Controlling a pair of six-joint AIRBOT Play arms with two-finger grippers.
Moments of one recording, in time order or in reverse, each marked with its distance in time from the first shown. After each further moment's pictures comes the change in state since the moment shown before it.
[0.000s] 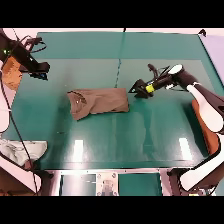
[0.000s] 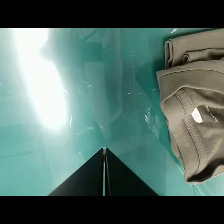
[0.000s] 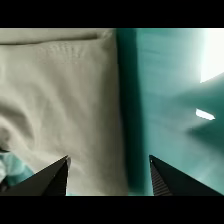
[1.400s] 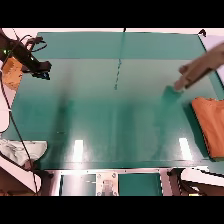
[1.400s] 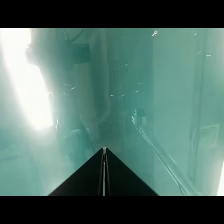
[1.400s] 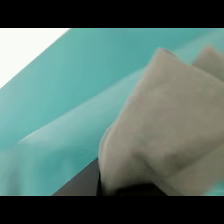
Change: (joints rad) left arm 0.000 0.000 0.000 -0.058 -0.003 -0.011; right arm -0.724 0.462 0.311 -0.098 0.068 0.189
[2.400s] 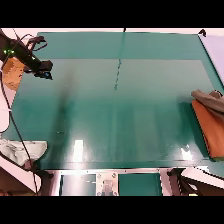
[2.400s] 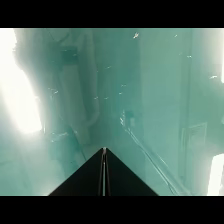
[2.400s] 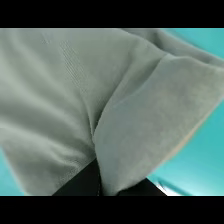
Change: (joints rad) left arm 0.000 0.000 -0.001 -0.052 0.000 0.000; right arm -0.252 0.105 -0.226 -0.798 0.379 0.204
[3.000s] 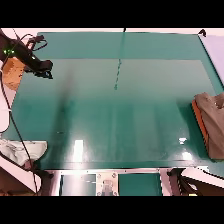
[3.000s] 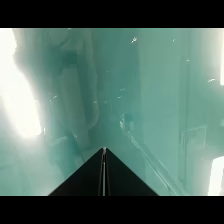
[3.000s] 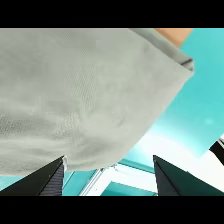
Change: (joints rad) left arm 0.000 0.000 0.000 -0.014 0.019 0.003; right arm -0.023 -0.006 -0.320 -0.192 -0.095 0.011
